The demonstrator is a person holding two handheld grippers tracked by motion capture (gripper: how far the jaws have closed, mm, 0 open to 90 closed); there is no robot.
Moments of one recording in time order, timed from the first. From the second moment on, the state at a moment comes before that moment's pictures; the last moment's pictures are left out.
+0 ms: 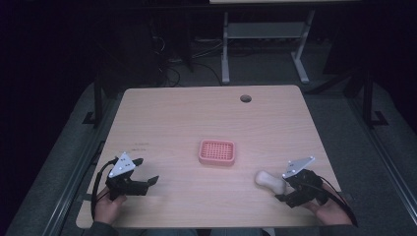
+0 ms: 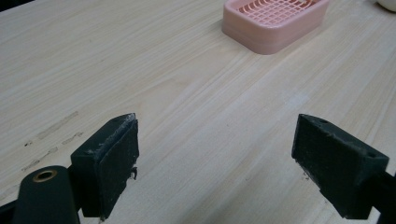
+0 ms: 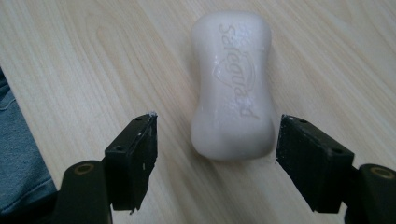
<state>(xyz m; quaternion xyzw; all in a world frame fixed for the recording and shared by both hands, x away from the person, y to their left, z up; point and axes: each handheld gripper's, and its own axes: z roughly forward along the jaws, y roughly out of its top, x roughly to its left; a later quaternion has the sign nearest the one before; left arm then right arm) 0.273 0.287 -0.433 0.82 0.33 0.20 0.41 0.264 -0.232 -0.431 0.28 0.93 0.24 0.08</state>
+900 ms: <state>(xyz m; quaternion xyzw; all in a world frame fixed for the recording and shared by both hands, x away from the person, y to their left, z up) 0.273 0.287 -0.433 0.82 0.33 0.20 0.41 0.291 -0.207 -0.437 0.26 0.94 0.21 0.07</state>
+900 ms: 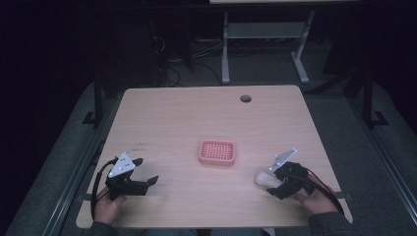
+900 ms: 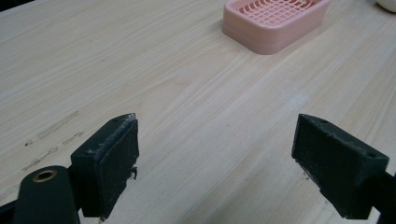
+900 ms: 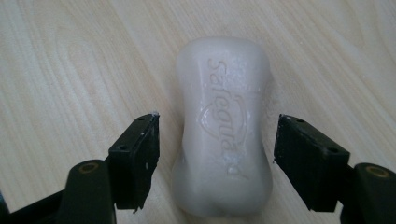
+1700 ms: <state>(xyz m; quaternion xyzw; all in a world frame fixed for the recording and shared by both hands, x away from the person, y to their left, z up) 0.272 0.287 -0.433 0.82 0.33 0.20 0.42 0.303 -0.195 -0.446 0.25 0.95 0.18 0.06</state>
